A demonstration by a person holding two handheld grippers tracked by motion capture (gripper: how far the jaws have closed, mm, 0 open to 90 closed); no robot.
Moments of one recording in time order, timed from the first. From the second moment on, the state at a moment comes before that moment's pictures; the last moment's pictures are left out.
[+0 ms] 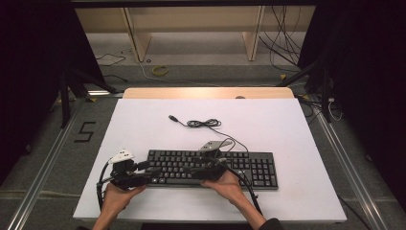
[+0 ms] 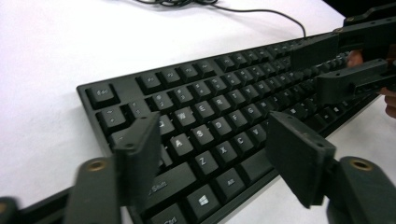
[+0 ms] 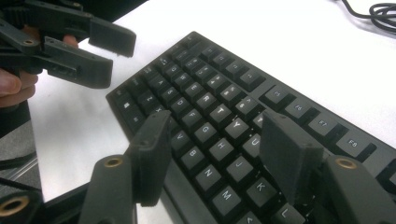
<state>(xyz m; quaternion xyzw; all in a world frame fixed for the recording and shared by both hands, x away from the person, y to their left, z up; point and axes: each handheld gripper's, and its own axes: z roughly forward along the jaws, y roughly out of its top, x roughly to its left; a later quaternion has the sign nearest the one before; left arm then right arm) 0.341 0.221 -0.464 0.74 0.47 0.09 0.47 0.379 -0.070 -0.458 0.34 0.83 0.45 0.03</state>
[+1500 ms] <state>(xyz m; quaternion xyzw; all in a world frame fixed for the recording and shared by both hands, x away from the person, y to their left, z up) 0.347 0.223 -0.474 0.79 0.47 0.09 0.39 0.405 -0.025 -0.476 0.34 0.85 0.40 0.05</state>
